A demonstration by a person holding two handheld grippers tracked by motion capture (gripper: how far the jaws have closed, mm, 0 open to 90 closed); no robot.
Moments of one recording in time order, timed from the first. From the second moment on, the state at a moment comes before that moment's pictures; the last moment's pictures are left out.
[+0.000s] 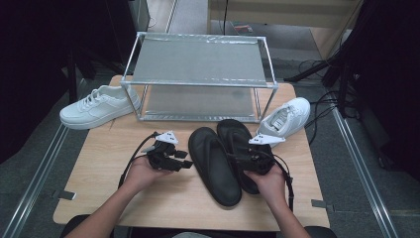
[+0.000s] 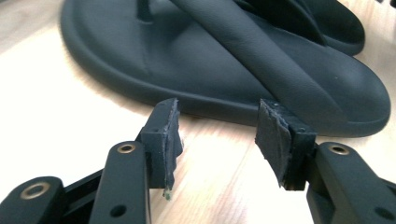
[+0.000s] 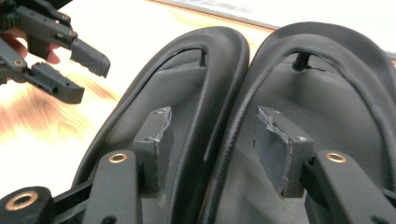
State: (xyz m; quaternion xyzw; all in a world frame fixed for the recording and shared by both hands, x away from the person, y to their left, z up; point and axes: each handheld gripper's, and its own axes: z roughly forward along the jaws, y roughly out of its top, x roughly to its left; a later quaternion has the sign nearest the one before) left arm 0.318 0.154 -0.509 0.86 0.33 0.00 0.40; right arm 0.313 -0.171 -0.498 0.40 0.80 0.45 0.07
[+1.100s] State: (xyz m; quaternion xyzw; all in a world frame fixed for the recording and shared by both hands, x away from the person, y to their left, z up) left arm 0.320 0.190 -0.505 0.84 0.36 0.03 0.41; right arm 0.319 -0.144 -0.520 0.41 0.81 0.40 0.10
